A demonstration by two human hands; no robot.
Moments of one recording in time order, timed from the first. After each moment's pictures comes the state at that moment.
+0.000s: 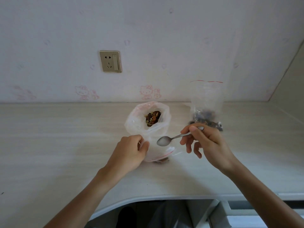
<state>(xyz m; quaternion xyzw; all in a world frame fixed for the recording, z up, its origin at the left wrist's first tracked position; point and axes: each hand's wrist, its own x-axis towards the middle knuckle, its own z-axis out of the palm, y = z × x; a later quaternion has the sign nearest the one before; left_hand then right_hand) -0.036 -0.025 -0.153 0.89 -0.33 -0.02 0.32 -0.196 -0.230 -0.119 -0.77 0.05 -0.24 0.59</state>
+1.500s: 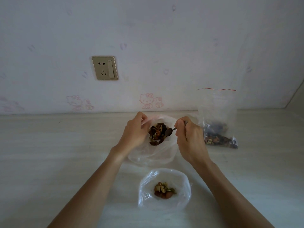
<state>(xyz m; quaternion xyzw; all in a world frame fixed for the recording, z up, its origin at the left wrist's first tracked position) 0.091 -0.120 -0.150 0.84 -0.33 -0.01 0.42 -0.067 -0.253 -0.145 -0.84 0.15 -0.40 0.33</state>
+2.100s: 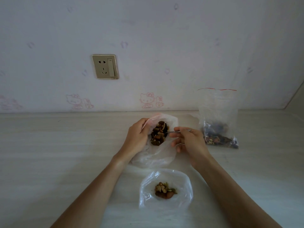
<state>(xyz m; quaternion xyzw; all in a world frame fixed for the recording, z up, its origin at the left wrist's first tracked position) 0.082 -0.123 -0.171 0.78 -0.32 -0.03 0.54 -0.059 -0.258 -0.152 -0.57 0.30 -0.25 0.73</state>
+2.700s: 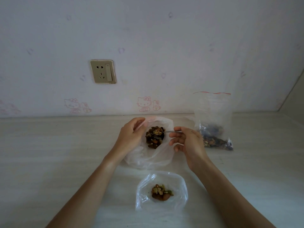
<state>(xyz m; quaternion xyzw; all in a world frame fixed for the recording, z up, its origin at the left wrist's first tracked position) 0.087 -0.106 -0.154 0.78 -0.33 -0.06 0.54 -0.067 -0.259 -0.144 -0.53 0.26 -0.27 0.76</state>
